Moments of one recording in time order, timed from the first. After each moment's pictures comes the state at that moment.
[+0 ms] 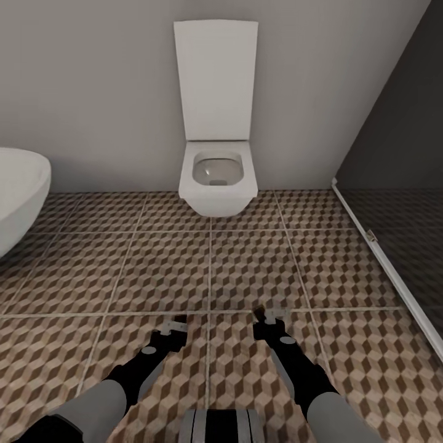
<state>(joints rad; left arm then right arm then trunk) -0.73 -0.04 -0.39 -0.28 0.21 -0.05 0.08 -0.61 0.12 0.07 -0.64 0.04 0.15 -0.04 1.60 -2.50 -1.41</state>
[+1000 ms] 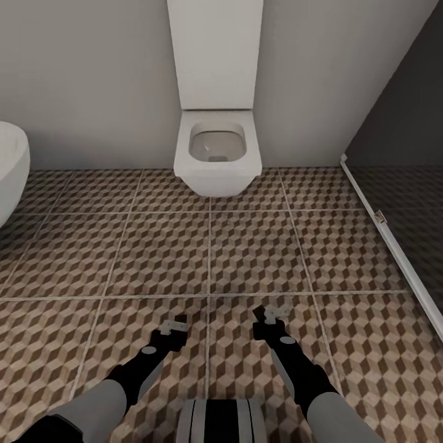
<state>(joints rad) -0.73 -0.04 -0.39 -0.28 0.21 -0.05 0.08 -0.61 0.12 0.07 -0.64 0.04 0.15 -0.04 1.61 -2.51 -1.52</state>
